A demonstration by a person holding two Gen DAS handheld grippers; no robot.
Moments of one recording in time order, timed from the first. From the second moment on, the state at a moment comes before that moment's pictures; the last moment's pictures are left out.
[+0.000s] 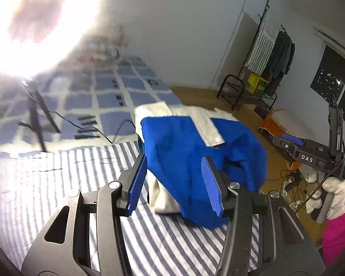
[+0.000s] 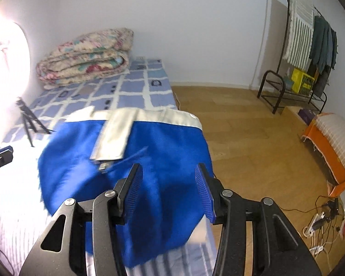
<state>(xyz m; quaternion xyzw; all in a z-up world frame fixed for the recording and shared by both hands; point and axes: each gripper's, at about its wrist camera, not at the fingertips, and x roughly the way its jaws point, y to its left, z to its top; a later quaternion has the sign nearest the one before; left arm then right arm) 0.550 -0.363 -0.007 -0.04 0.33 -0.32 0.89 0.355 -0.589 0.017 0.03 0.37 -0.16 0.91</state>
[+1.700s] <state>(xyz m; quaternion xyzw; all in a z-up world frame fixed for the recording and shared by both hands) 0.167 -0.213 0.061 0.02 0.23 -0.27 0.93 0.044 -0.371 0.063 0.01 0.27 -0.17 0.95</state>
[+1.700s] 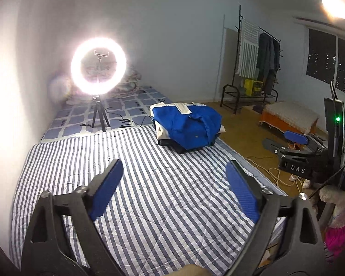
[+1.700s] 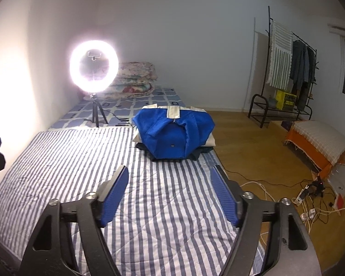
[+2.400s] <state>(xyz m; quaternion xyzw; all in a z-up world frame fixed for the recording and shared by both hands) 0.164 -0.214 0.048 0.08 0.22 -0.21 0.95 0.050 -0.380 0.052 0.02 0.27 -0.19 0.94</state>
